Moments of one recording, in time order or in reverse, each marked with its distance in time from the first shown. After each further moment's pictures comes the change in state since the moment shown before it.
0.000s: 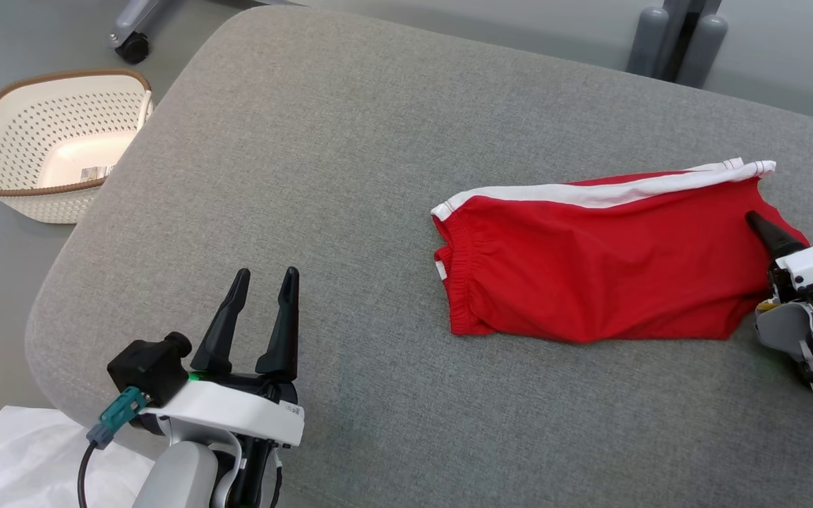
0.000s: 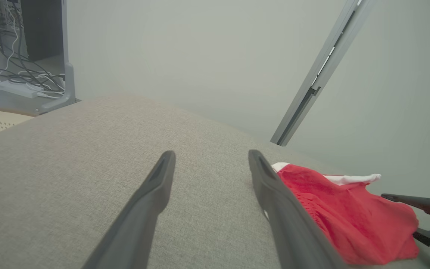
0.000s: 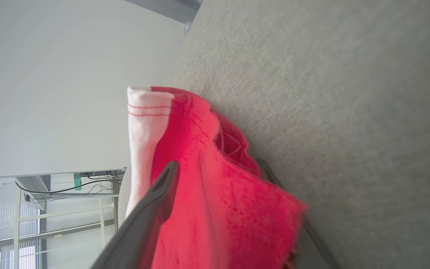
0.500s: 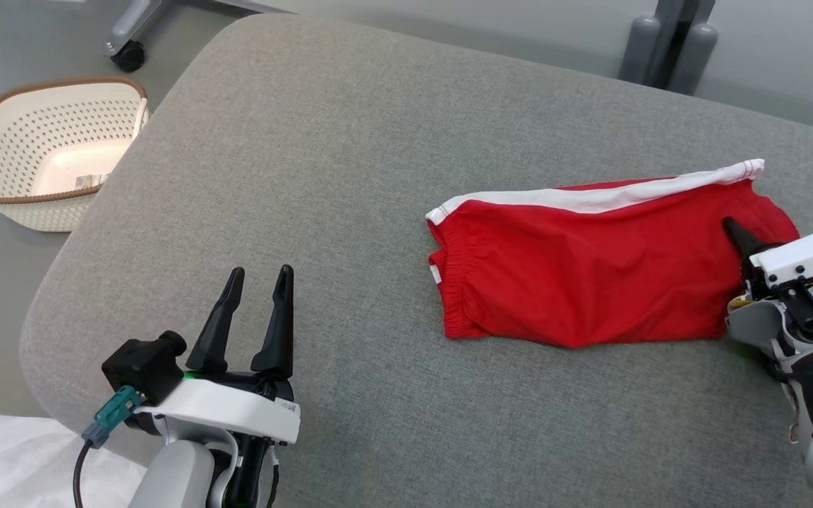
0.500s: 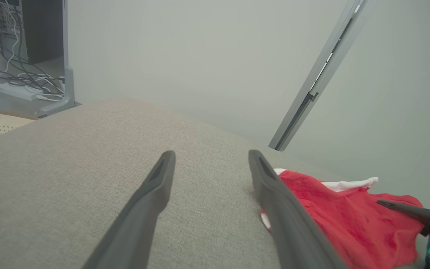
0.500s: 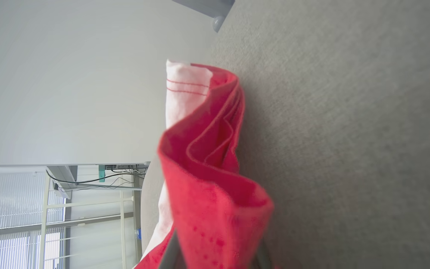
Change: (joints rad) left arm 0.000 0.000 0.004 -0.002 -0.008 0.010 0.000; right arm 0.022 0.038 0.017 -0.084 0.029 0.001 -0.013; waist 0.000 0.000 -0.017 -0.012
